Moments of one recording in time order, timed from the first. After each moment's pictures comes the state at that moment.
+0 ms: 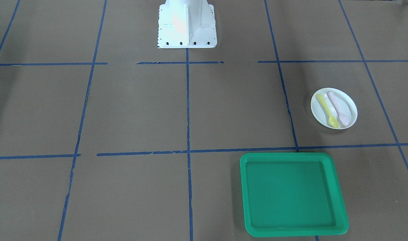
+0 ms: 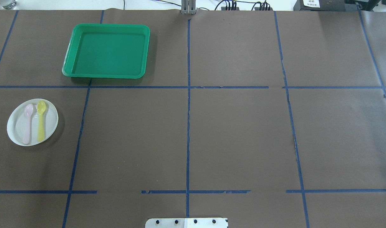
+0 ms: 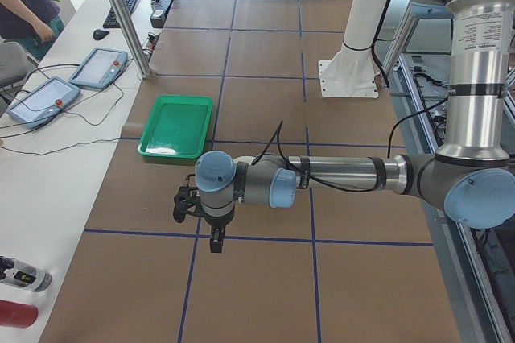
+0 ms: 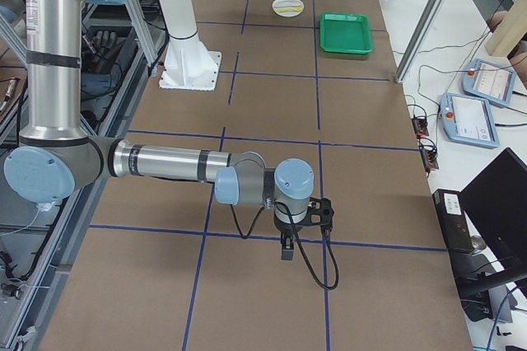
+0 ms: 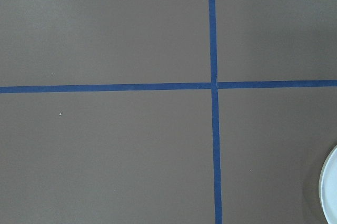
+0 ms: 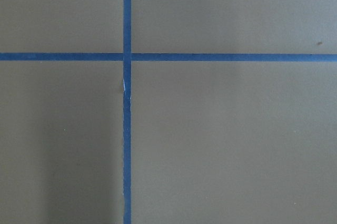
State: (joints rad) left arm -1.60 -1.53 -1.60 -1.67 -2.33 -0.03; right arm 1.58 -1.65 1.61 -1.51 2.28 0.03
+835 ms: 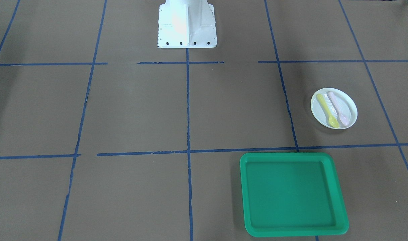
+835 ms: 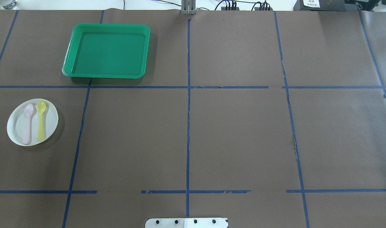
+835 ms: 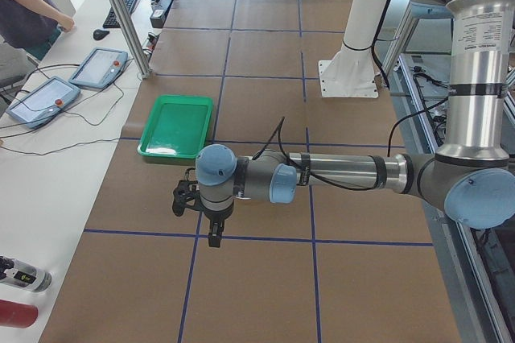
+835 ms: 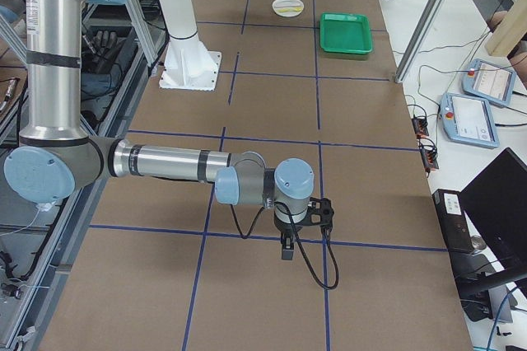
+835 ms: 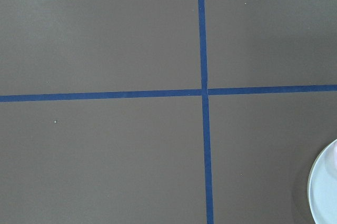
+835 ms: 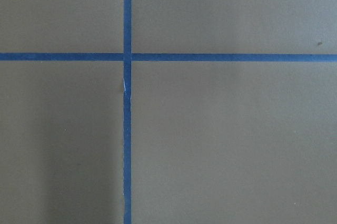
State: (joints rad) left arm -1.59 -1.55 -1.64 -1.67 -2.34 -0.05; right arm 1.58 -1.65 1.61 -1.51 2.28 0.03
